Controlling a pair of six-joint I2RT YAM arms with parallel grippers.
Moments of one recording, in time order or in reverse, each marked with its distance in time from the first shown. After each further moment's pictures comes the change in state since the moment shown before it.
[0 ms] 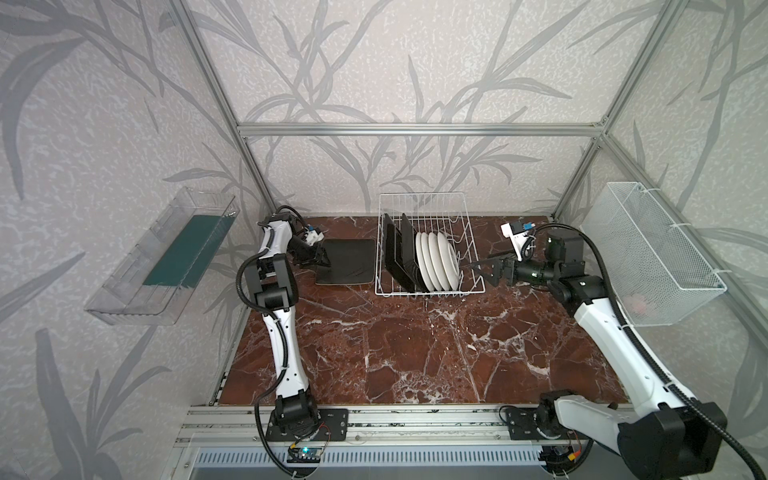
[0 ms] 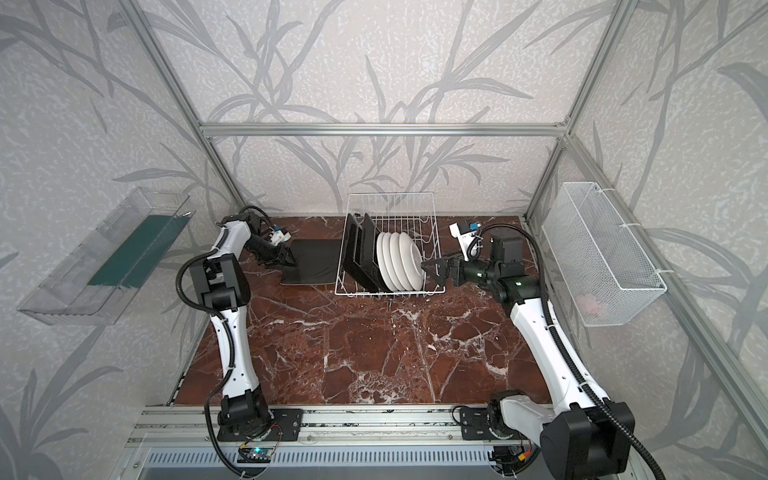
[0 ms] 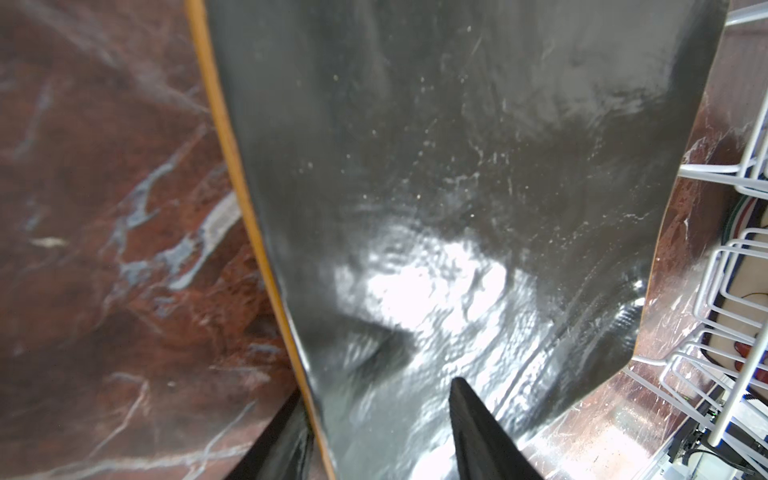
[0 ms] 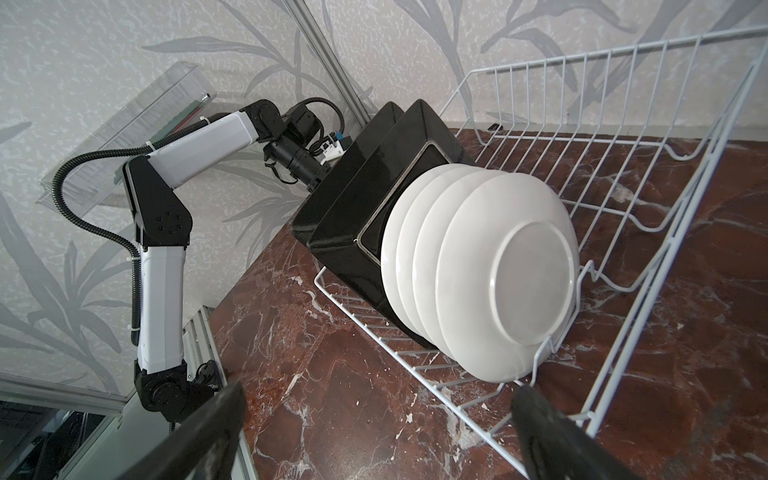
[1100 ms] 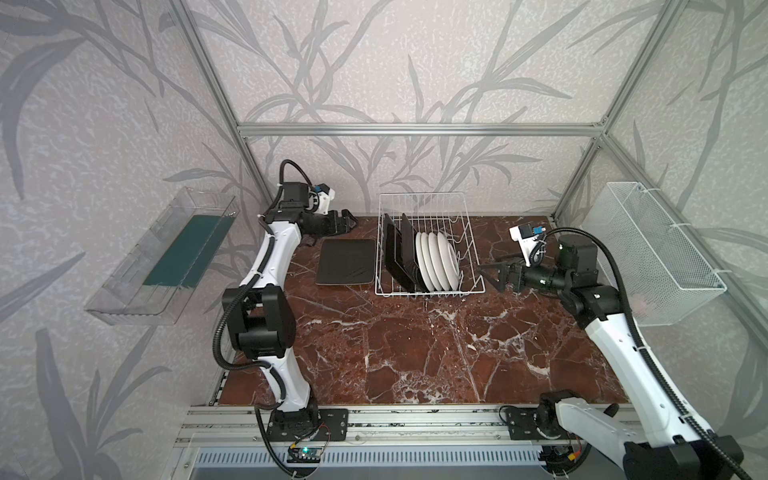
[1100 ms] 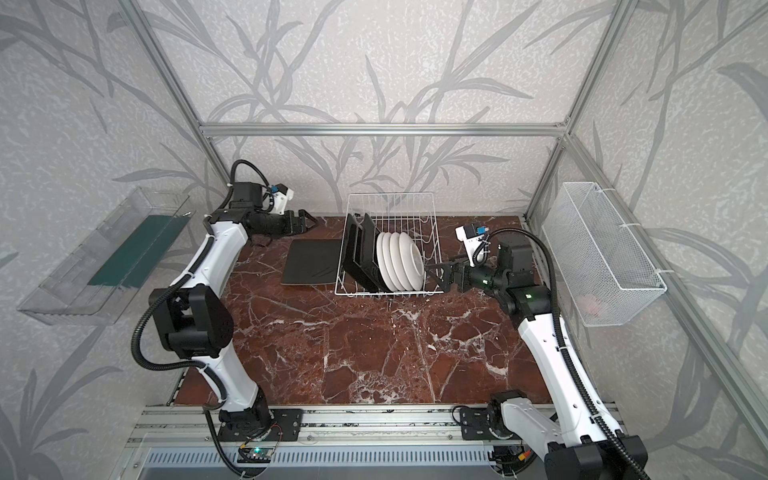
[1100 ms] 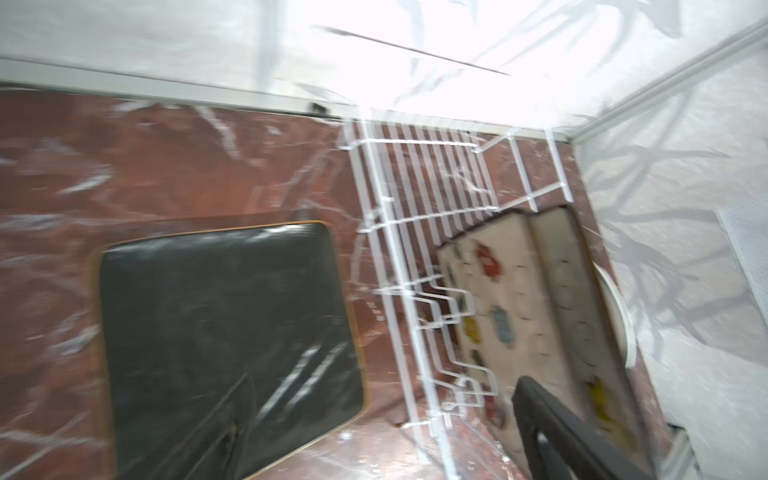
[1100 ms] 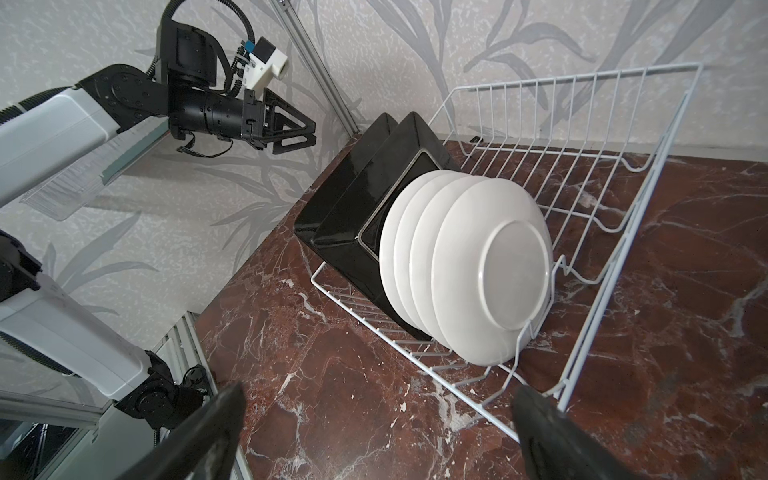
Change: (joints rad) left arm -0.232 -0.698 -0.507 0.557 0.109 -0.445; right arm 0.004 -0.112 0.000 -0.093 0.069 -0.002
